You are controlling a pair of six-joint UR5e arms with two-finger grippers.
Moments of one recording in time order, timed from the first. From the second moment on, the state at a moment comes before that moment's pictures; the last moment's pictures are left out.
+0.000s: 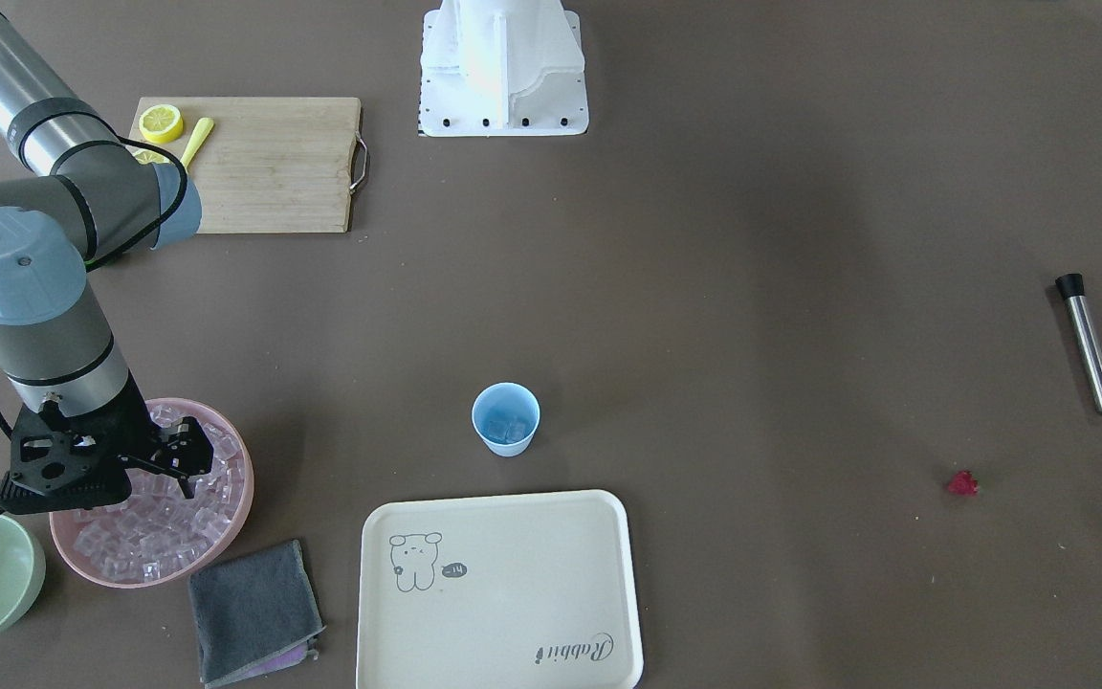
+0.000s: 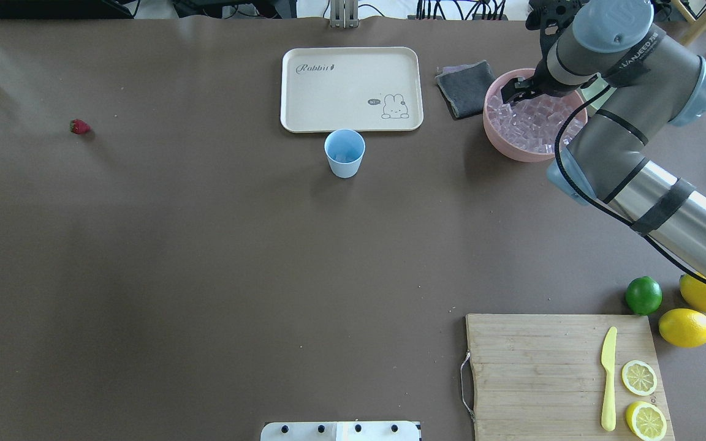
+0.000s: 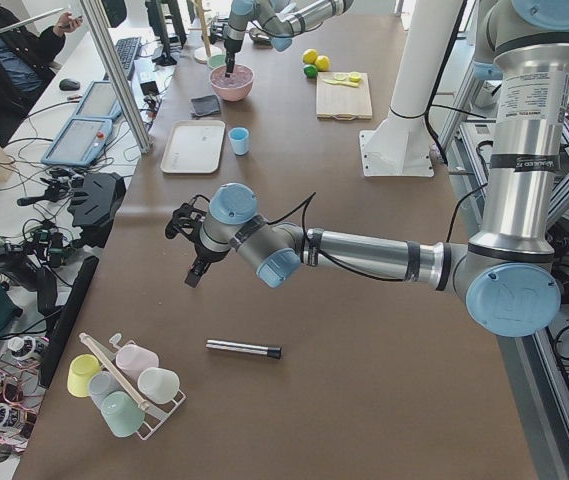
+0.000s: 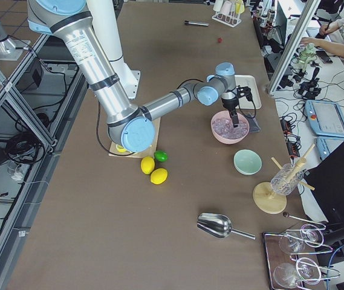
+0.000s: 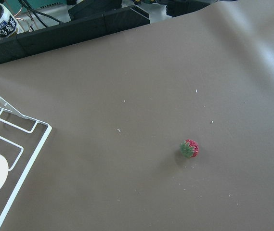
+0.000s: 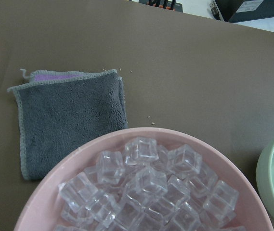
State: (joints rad) left arm -1.40 -1.59 -1.62 -2.27 -2.27 -0.32; right arm 0.94 -1.03 1.44 -1.30 1.84 0.72
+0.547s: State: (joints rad) left arm -1.40 -1.55 -1.63 -2.33 -2.27 -0.32; right arm 0.92 -1.00 1.35 -1.24 1.84 0.60
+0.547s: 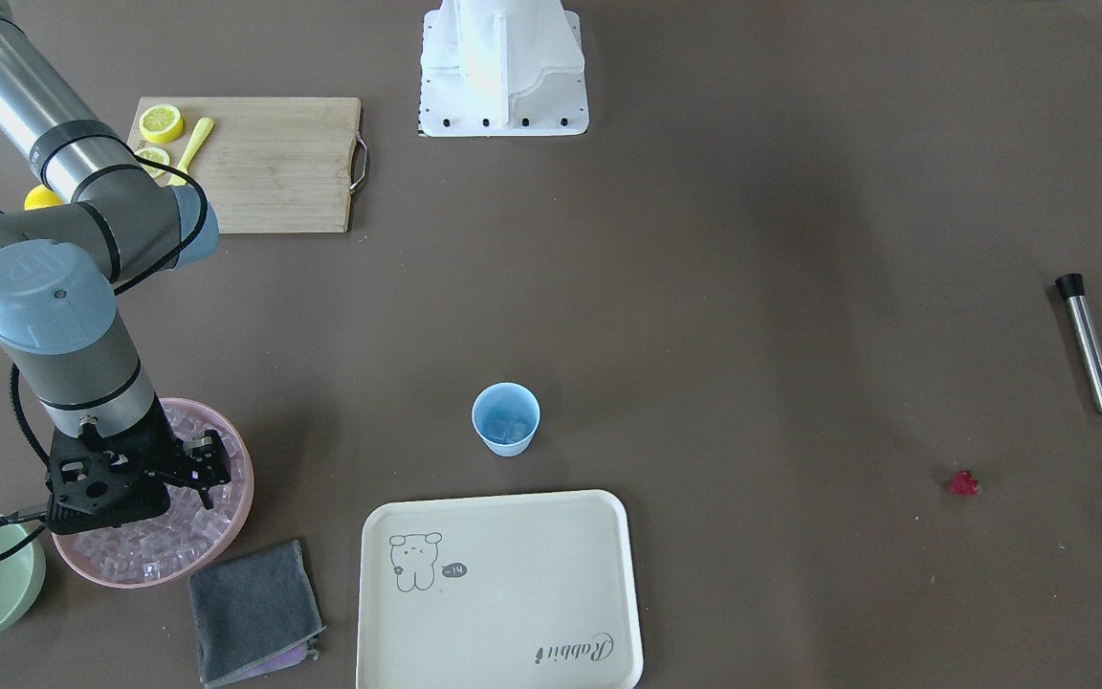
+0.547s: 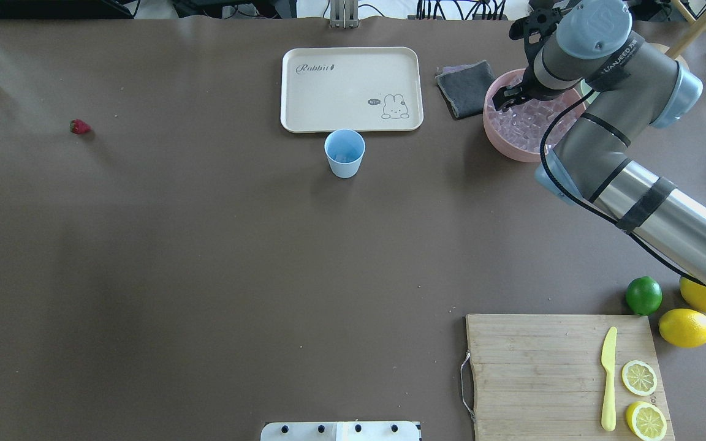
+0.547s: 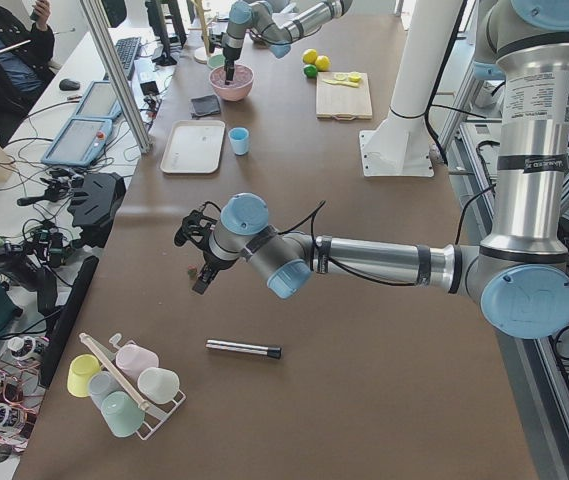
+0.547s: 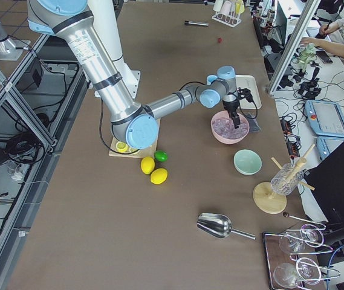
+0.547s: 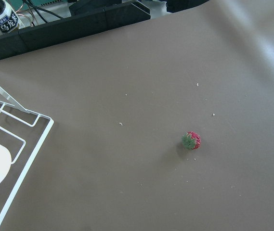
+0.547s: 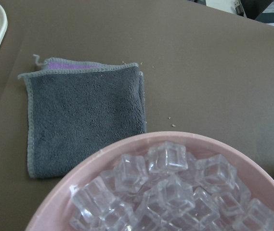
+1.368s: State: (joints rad) left arm -1.40 -1.55 -1.62 -2.34 -2.27 -0.32; right arm 0.92 -0.99 1.32 -1.22 1.84 0.55
